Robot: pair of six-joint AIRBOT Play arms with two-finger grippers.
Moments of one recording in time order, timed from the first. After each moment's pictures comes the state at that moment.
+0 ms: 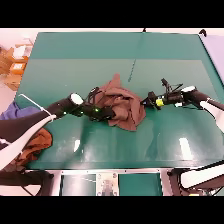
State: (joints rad) left arm -0.46 -1.54 0.96 0.62 -0.84 -1.37; right arm -0.15 -1.68 1.06 -0.55 1.12 1.12
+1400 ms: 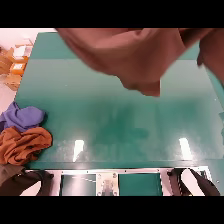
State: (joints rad) left arm -0.22 -1.05 2.13 1.06 -1.38 -1.53; right arm -0.61 -0.83 1.75 -0.26 1.21 1.01
